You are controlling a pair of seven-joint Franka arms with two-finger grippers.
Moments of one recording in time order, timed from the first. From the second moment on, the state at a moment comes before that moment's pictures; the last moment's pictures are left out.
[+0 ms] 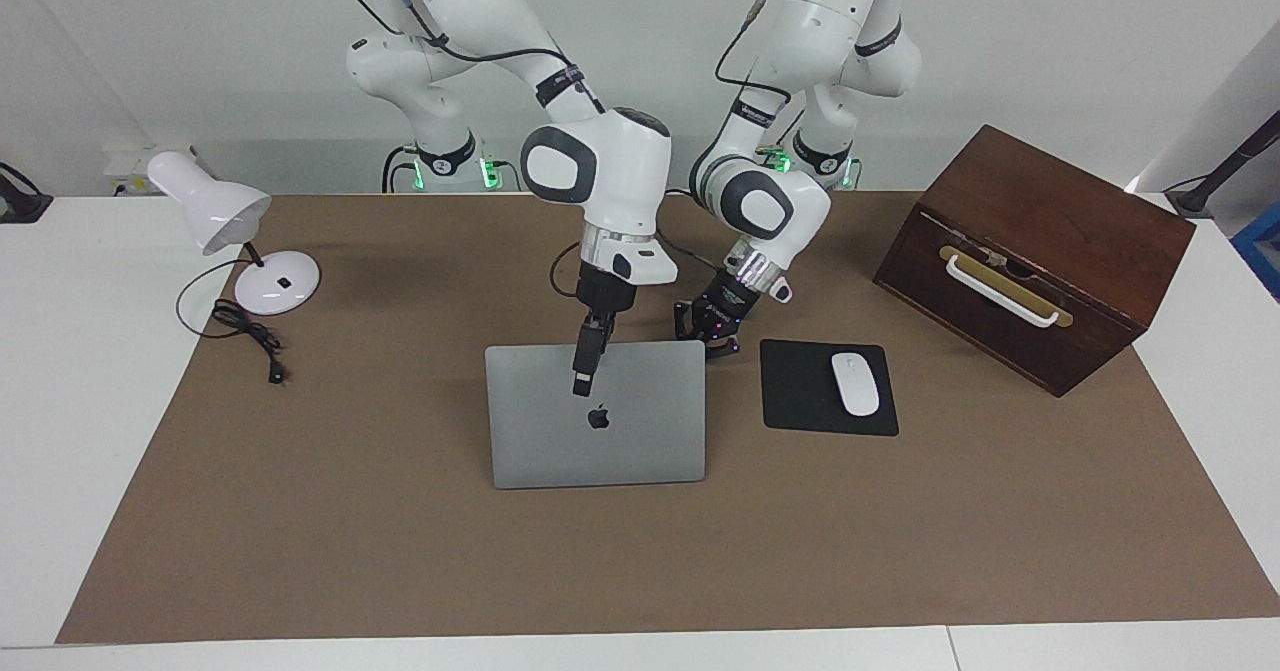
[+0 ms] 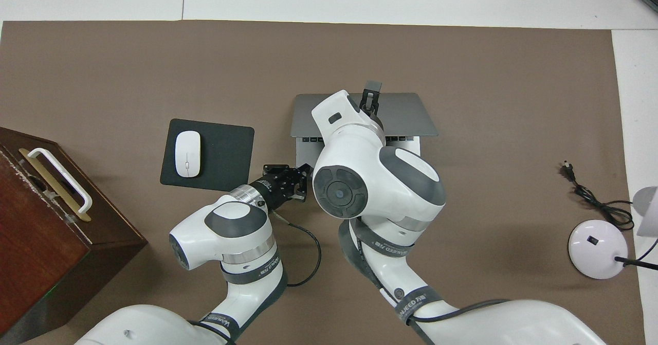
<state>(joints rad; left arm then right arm) -0.60 0.30 -0.06 -2.14 -2.24 2.88 -1.10 0.53 0.34 0.03 -1.74 -0.73 2.33 -0.34</state>
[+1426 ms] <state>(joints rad) -0.60 0.30 -0.06 -2.14 -2.24 2.88 -1.10 0.52 0.37 0.03 -1.65 -0.71 2.30 -0.44</state>
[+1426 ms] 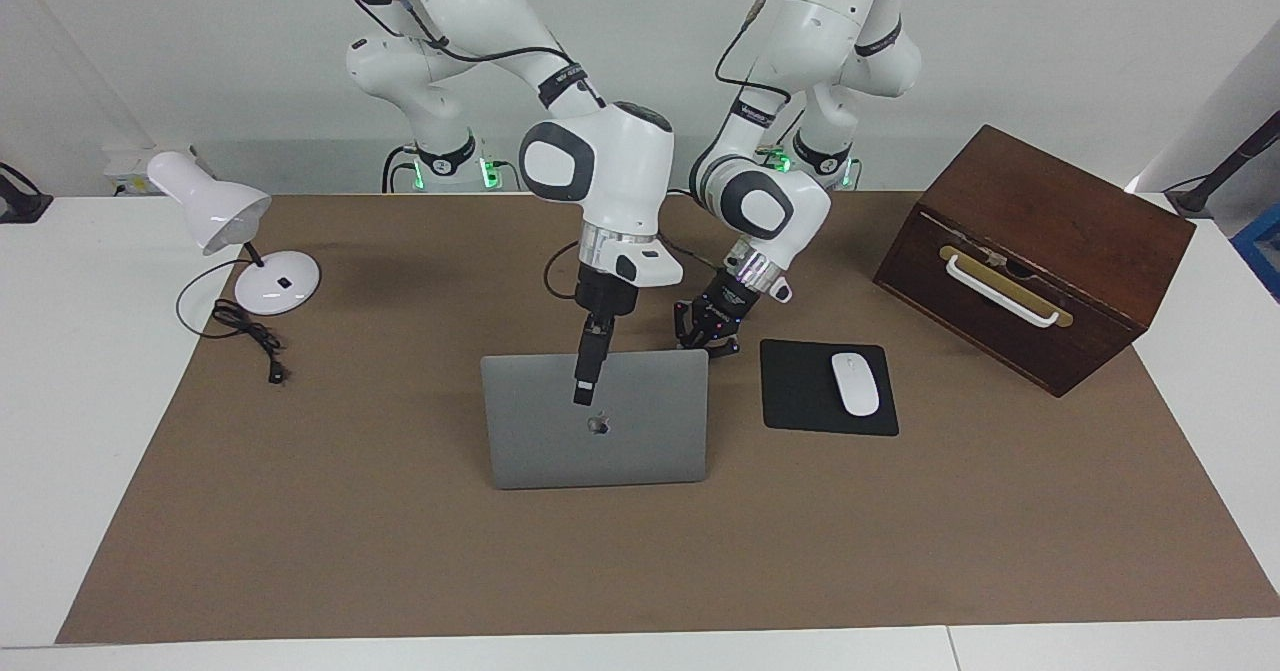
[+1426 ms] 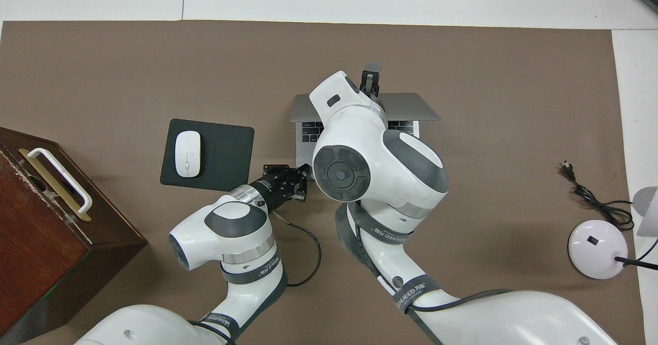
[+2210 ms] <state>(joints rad) -0.60 0.30 -0.06 -2.14 -2.24 2.88 -1.09 0.51 0.39 0.03 -1.60 -0.71 2.28 -0.52</state>
